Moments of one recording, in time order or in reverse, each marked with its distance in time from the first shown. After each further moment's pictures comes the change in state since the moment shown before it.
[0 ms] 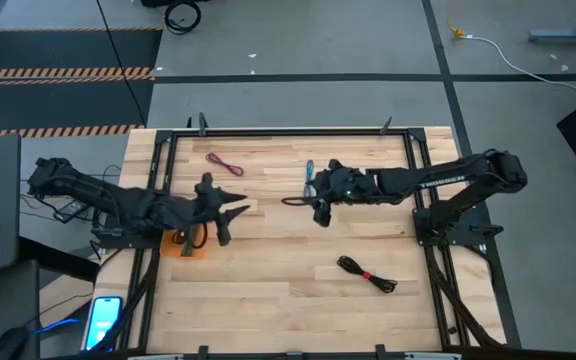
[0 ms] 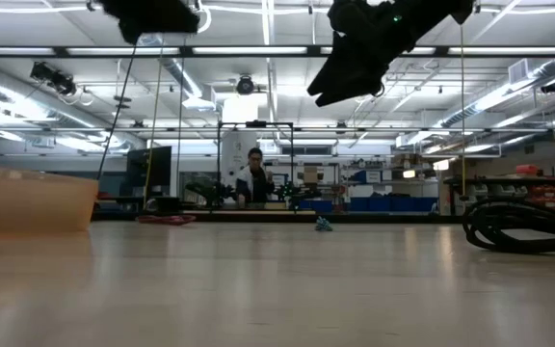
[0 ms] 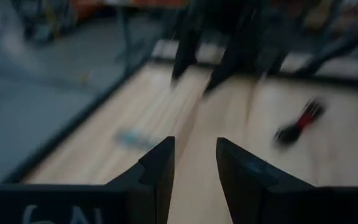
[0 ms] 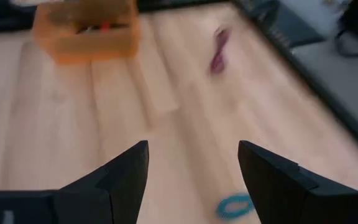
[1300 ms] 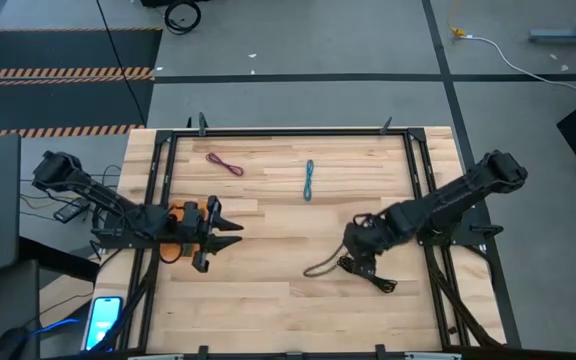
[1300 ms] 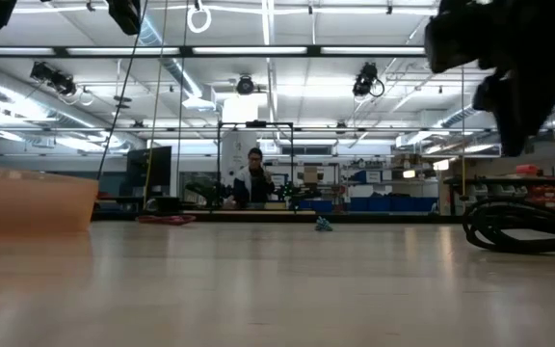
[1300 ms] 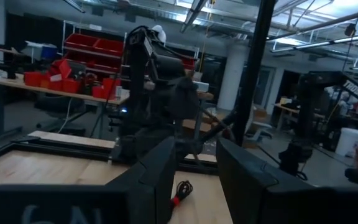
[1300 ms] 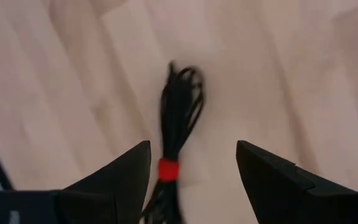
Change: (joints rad) left arm -0.160 0.002 -0.341 0.871 0.236 0.051; right arm 0.385 0.016 0.000 -0.681 -0.286 0.642
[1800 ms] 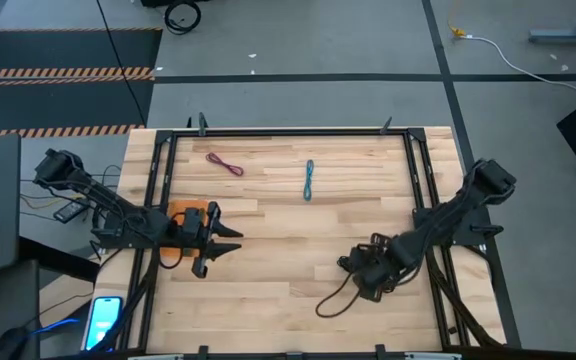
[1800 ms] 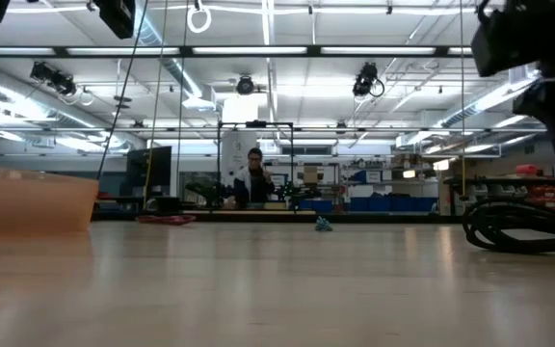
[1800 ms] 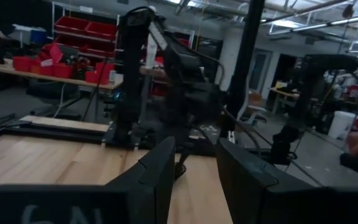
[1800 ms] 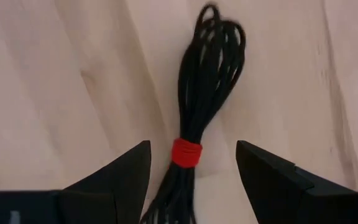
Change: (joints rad) left arm -0.047 0.000 0.000 -0.074 -0.031 -0.022; right arm 0.230 0.153 0.000 0.022 0.143 0.134
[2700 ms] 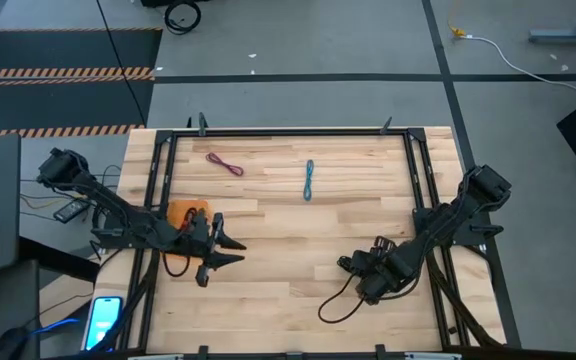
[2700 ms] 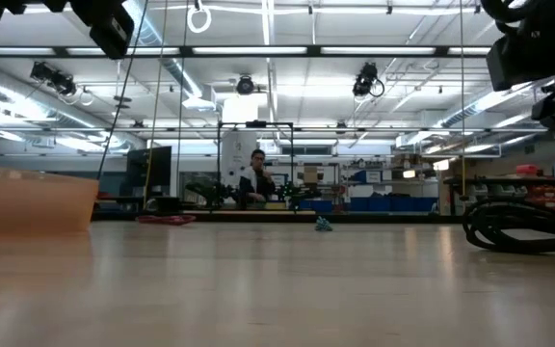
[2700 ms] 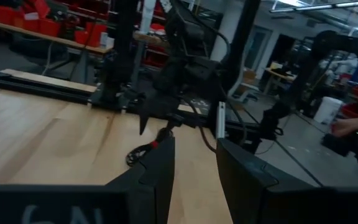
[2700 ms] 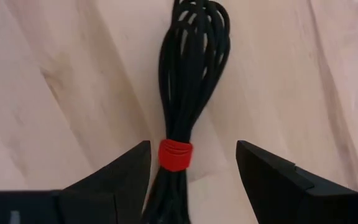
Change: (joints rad) left arm -0.051 0.077 0.000 -0.052 0.003 -0.135; right arm 0.056 0.065 0.000 -0.014 0.077 0.137
